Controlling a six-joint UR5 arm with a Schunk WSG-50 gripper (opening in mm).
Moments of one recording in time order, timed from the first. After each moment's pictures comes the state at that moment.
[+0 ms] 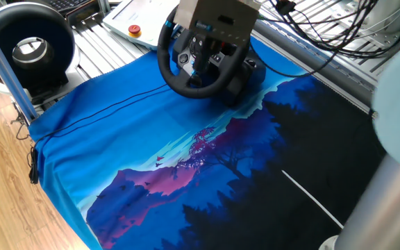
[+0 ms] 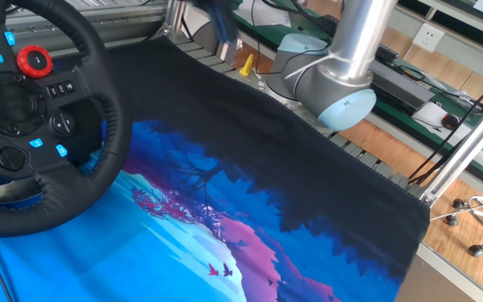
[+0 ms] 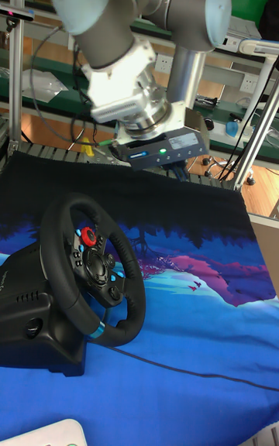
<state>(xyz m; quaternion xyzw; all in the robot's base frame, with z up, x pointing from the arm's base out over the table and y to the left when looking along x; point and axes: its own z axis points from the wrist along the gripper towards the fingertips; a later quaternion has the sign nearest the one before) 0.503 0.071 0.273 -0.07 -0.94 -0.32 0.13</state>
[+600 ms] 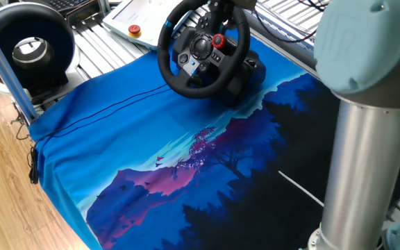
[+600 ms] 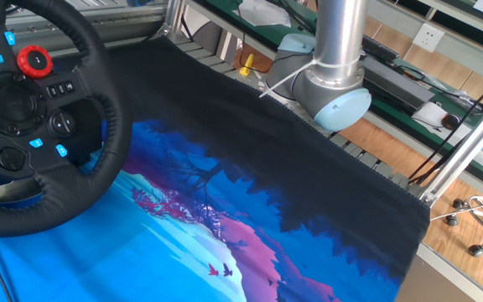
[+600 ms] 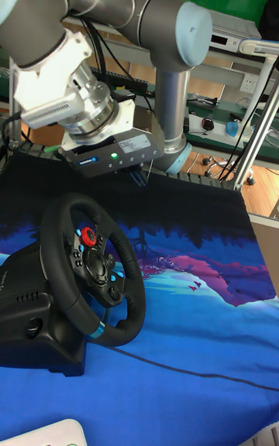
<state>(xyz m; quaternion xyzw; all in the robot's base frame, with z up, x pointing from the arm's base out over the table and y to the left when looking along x) 0.538 0.001 0.271 -0.05 -0.94 -0.31 0.14</state>
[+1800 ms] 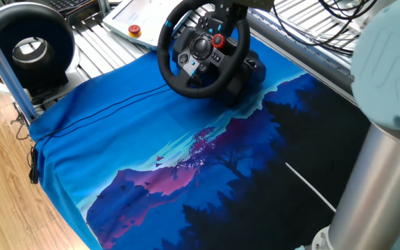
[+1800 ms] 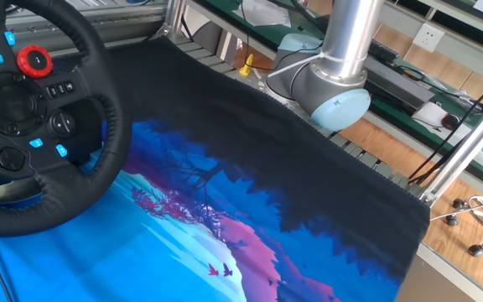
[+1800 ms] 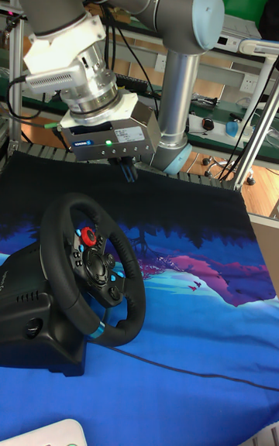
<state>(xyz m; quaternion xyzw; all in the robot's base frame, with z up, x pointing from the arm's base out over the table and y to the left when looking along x) 0.529 -0.018 0.263 -0.14 -0.96 -0.24 0.07</state>
